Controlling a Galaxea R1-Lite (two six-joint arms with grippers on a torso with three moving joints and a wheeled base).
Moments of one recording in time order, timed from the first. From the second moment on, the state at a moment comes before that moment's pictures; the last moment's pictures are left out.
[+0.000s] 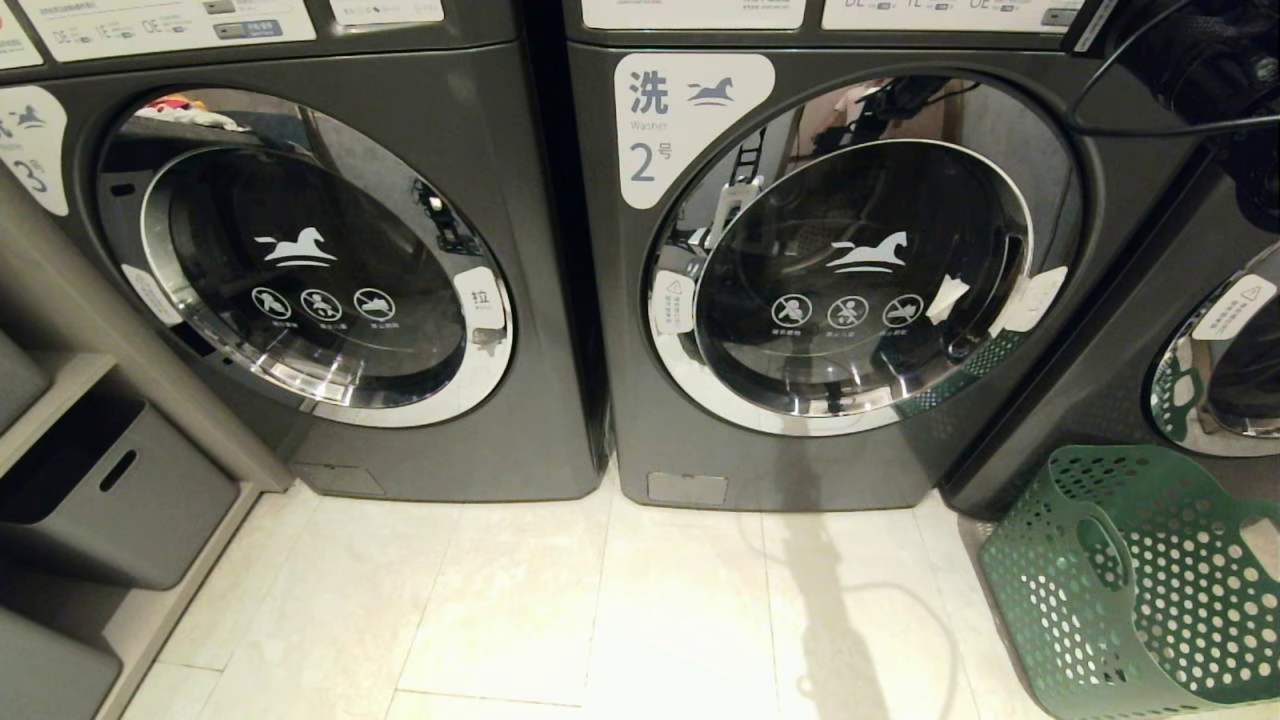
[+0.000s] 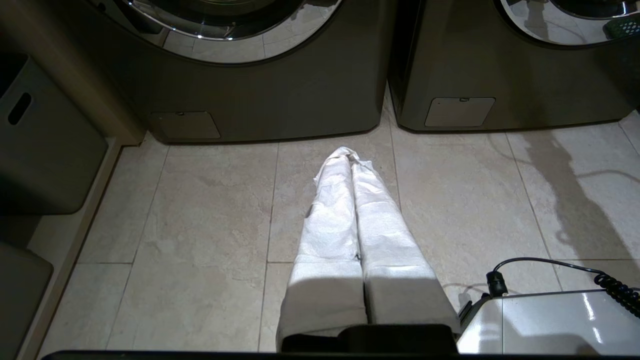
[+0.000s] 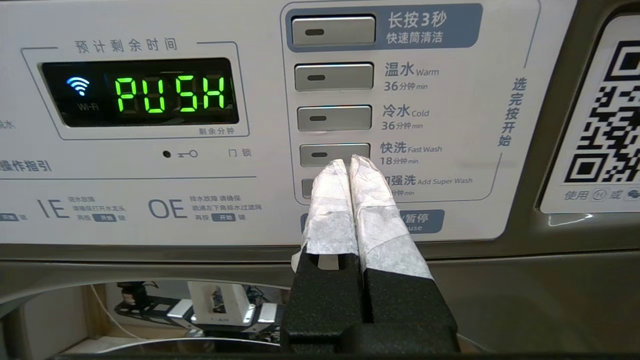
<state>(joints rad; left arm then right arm) -0.01 0.00 0.00 0.02 -0.02 0.08 0.00 1.96 -1.95 -0.54 -0.02 0.03</state>
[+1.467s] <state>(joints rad) -0.01 0.00 0.00 0.02 -0.02 0.09 0.00 1.97 -1.95 -0.54 0.00 0.05</state>
